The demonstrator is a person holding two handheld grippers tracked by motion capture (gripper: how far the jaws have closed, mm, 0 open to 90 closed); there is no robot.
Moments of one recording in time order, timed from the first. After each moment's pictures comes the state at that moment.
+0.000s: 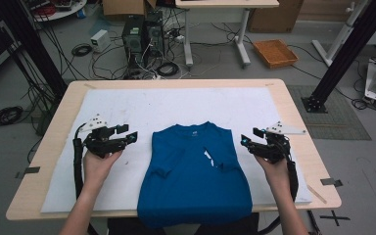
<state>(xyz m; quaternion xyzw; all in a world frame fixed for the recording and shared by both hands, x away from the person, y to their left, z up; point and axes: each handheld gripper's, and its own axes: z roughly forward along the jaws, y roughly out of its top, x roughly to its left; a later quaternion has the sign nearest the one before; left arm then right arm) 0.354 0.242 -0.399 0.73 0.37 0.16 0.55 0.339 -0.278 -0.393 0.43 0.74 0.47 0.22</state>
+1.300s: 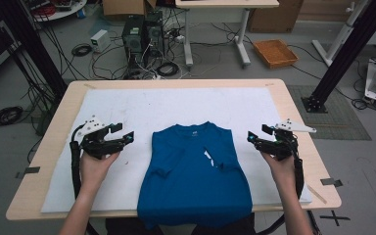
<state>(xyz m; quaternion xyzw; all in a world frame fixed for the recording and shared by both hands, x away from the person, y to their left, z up) 0.347 0.244 -0.398 0.73 0.38 0.21 0.53 0.345 -0.299 -0.391 0.45 0.72 0.48 0.23</state>
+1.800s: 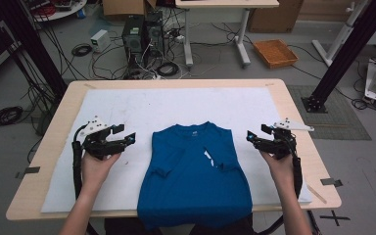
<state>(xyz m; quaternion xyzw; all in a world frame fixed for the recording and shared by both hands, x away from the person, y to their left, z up) 0.349 0.240 -0.401 0.73 0.38 0.20 0.52 0.352 -0.298 -0.395 0.46 0.72 0.47 0.22</state>
